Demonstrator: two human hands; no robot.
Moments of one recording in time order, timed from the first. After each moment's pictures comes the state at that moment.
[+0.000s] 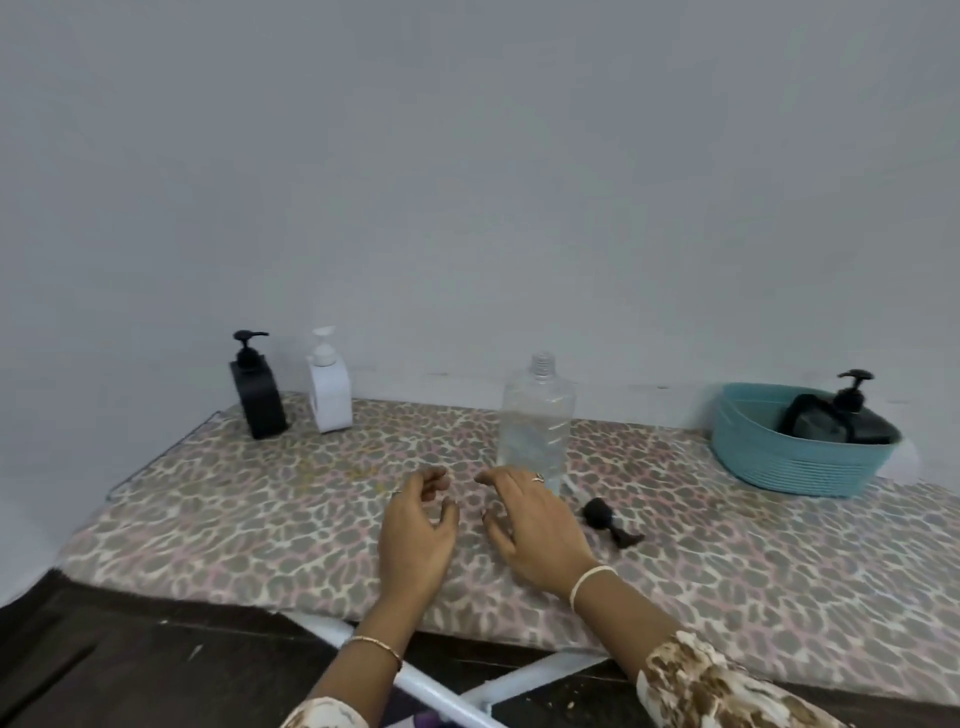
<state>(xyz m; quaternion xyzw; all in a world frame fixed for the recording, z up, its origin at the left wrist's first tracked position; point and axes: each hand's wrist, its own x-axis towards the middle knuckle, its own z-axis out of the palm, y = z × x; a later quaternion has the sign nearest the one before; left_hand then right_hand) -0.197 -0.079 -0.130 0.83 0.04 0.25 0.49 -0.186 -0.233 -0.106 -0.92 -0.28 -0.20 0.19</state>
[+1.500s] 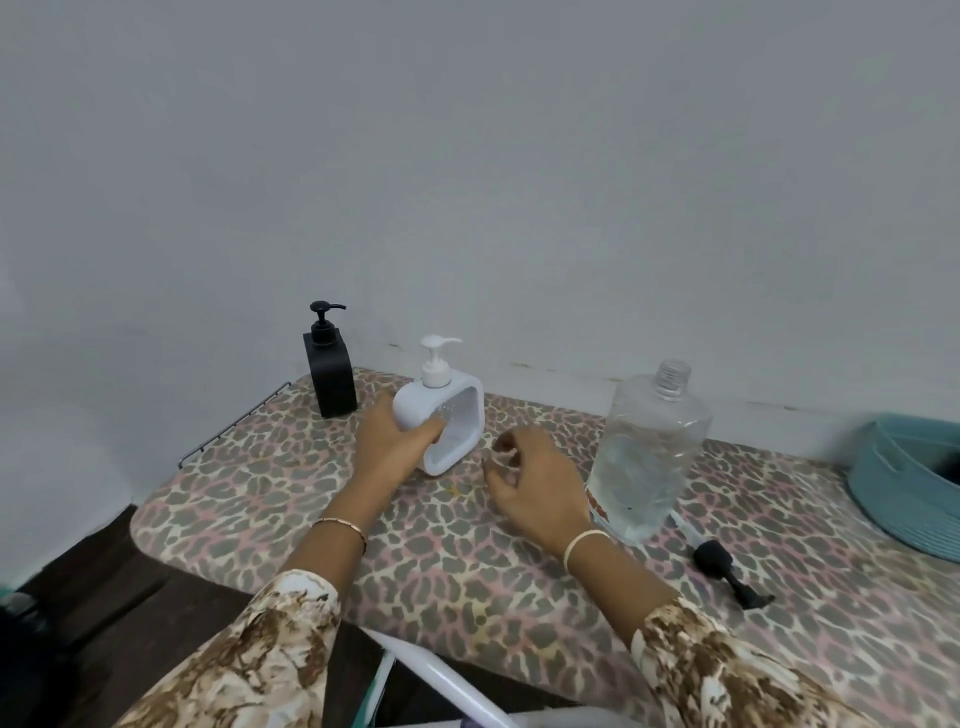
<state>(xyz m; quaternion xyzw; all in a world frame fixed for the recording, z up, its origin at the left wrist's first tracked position) -0.114 0.043 -0.080 0.79 0.15 0.20 0.56 -0.119 -0.135 -0.094 -0.92 -0.20 -0.16 0.29</state>
